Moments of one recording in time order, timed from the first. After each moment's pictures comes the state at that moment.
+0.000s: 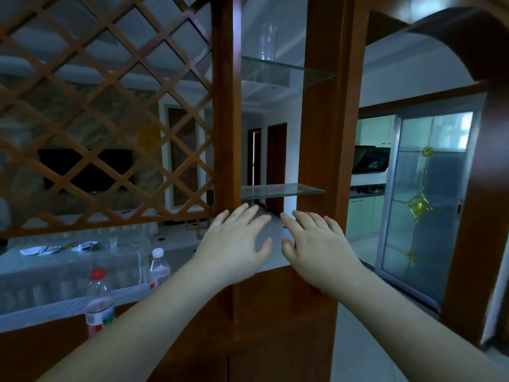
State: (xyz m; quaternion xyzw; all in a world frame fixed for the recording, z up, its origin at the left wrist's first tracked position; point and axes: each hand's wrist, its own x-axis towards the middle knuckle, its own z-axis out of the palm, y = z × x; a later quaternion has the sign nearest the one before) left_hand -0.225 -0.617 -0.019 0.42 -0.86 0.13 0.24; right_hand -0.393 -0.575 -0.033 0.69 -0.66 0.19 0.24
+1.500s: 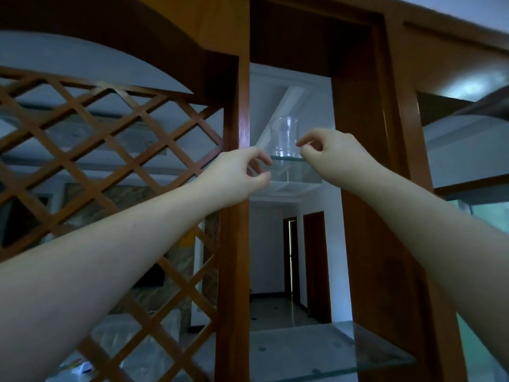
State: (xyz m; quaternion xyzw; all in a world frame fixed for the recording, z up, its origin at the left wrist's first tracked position) left_hand -0.265 -0.855 0.274 0.33 -0.79 0.18 0.49; right_hand -0.467 -0.828 0.297 0.69 -0.44 0.52 0.24
